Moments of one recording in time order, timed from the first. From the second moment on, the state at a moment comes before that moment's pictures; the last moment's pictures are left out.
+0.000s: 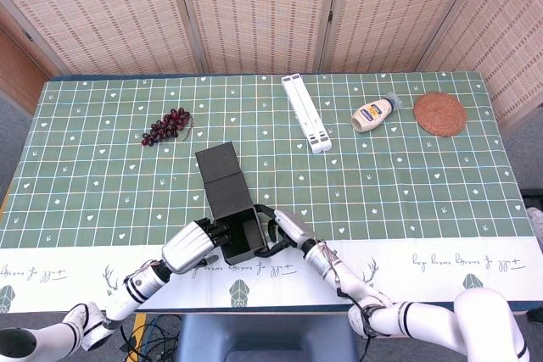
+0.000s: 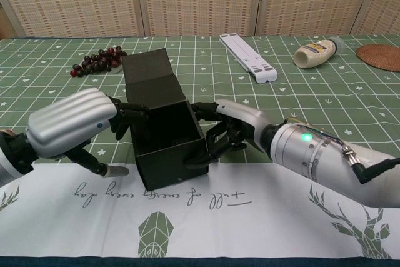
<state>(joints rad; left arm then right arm) -0.63 -1.78 0.11 -0.92 1.83 1.44 -0.13 0.75 -1.85 0.20 -1.25 -1.30 0.76 0.52</state>
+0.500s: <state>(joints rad) -0.65 -1.76 0.11 -0.97 1.84 1.39 -0.07 0.75 -1.85 0.19 -1.26 -1.32 0.76 0.52</state>
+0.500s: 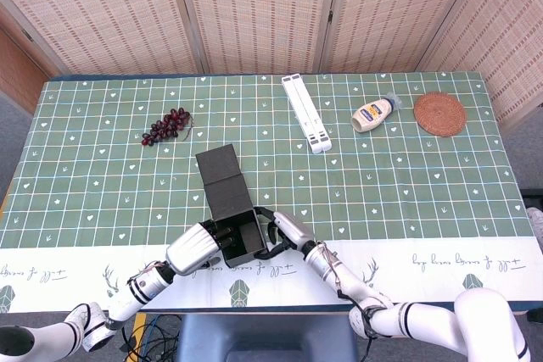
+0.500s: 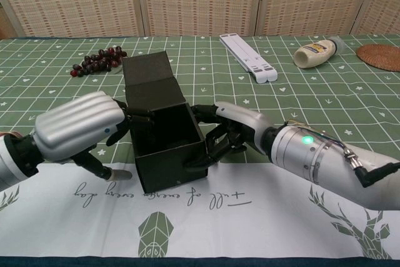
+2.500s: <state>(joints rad) -0.65 -1.74 0.10 -1.08 1.81 1.29 0.05 0.75 -1.84 0.18 -1.26 -1.34 0.76 0.55</state>
